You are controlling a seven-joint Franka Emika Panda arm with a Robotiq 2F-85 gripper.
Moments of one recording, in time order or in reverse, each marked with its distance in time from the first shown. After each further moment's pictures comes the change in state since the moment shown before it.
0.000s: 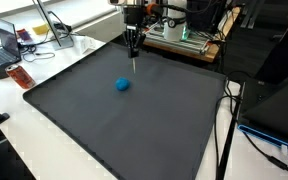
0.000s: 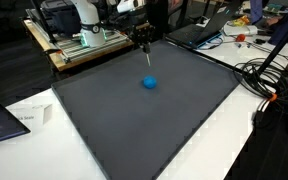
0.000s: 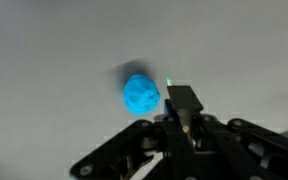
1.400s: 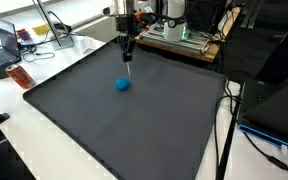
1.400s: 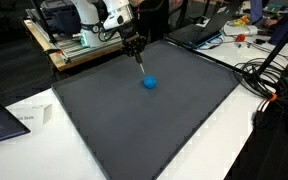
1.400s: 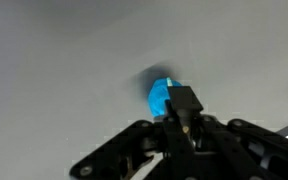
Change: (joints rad) arm 0.018 0.105 -0.077 0.038 0.558 0.020 -0.507
